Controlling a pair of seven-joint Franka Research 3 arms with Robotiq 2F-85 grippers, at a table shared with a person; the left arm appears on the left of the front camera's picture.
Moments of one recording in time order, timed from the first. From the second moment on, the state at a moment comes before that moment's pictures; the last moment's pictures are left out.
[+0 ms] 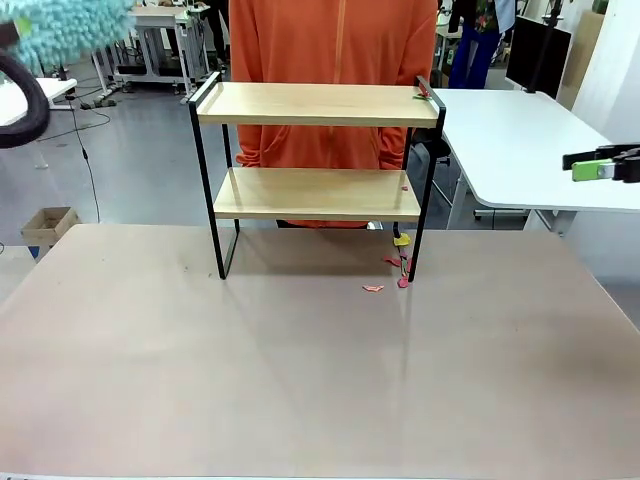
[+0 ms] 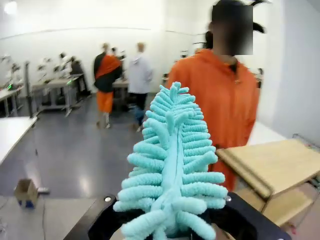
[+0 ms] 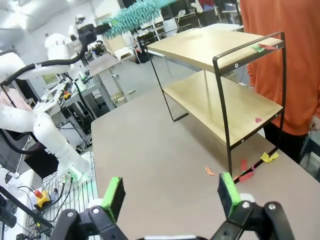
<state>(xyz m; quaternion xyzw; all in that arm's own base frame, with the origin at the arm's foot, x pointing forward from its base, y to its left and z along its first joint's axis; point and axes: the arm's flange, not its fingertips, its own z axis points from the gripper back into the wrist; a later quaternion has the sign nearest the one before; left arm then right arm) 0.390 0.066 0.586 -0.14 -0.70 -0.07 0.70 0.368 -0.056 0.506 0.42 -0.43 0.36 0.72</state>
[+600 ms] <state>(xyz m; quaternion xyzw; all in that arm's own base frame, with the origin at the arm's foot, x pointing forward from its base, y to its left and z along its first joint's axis) 0.398 0.073 0.451 -0.05 -0.65 0.01 0.76 0.368 -0.056 0.506 0.42 -0.43 0.36 0.72</state>
